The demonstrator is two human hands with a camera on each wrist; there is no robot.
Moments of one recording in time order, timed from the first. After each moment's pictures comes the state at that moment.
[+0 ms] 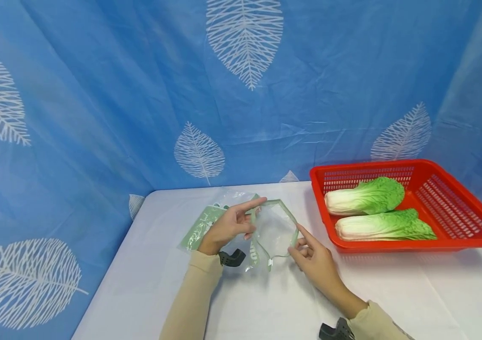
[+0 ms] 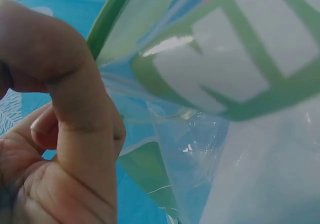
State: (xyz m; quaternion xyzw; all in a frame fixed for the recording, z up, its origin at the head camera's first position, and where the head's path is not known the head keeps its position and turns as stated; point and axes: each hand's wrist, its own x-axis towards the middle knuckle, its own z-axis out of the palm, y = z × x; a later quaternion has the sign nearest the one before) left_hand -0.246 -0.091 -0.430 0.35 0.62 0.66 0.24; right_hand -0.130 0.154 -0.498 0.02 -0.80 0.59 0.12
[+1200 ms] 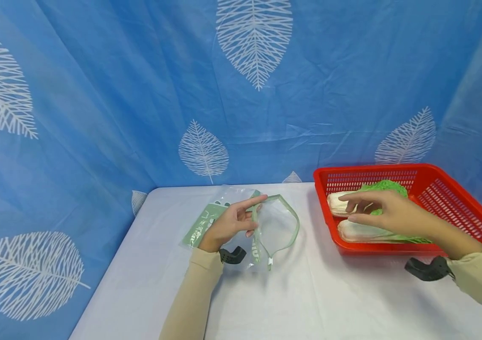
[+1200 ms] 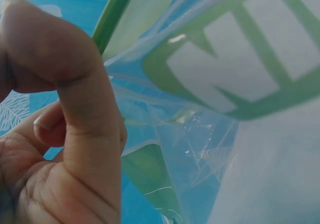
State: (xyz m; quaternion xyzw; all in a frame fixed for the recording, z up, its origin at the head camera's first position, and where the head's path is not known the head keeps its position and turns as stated) left_hand -0.244 -0.097 -0.423 0.35 0.60 0.68 0.24; right_hand -0.163 0.306 -0.350 0.25 -0.92 0.31 0.03
